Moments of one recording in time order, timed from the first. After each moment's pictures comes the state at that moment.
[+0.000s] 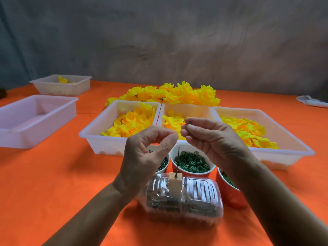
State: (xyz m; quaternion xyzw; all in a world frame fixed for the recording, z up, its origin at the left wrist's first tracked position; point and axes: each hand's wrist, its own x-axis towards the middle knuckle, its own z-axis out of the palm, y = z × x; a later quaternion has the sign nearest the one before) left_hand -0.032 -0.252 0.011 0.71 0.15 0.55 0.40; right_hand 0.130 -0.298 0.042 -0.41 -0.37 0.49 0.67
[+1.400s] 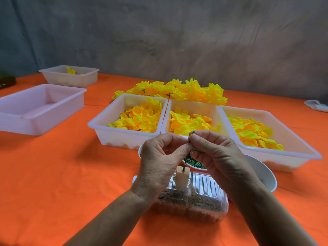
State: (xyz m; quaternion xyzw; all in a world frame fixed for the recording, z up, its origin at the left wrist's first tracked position) left_hand -0.021 -0.273 -0.003 0.61 0.24 0.53 0.53; right_hand 0.100 -0.319 0.021 -0.45 -0.37 0.46 0.67
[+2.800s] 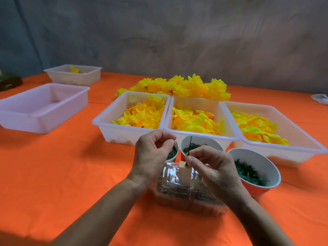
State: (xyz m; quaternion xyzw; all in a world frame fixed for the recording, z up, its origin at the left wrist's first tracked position) left_hand -0.033 -0.244 -0.025 0.66 0.34 0.51 0.43; right_hand 0.103 -0.328 -0.028 -0.54 -0.59 0.18 0.56
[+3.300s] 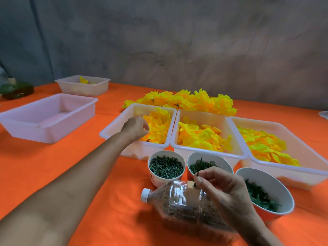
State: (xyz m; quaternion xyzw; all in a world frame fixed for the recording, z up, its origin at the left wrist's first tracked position) left_hand -0.052 -0.063 -0.007 0.83 0.51 0.21 0.12; right_hand 0.103 -0.330 -0.027 -0.54 -0.58 0.20 0.57
